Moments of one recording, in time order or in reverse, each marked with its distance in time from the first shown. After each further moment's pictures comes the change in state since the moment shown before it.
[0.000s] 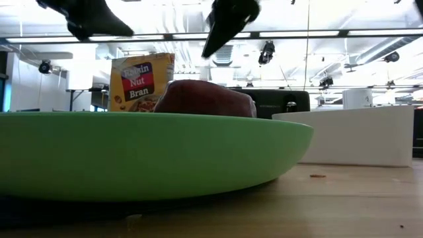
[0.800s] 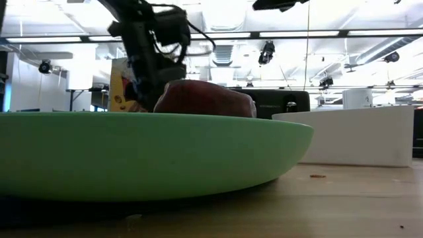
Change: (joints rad) left arm 0.556 0.752 0.408 -0.353 0.635 -0.151; right arm 0.092 -0.702 -0.766 0.619 0.008 -0.035
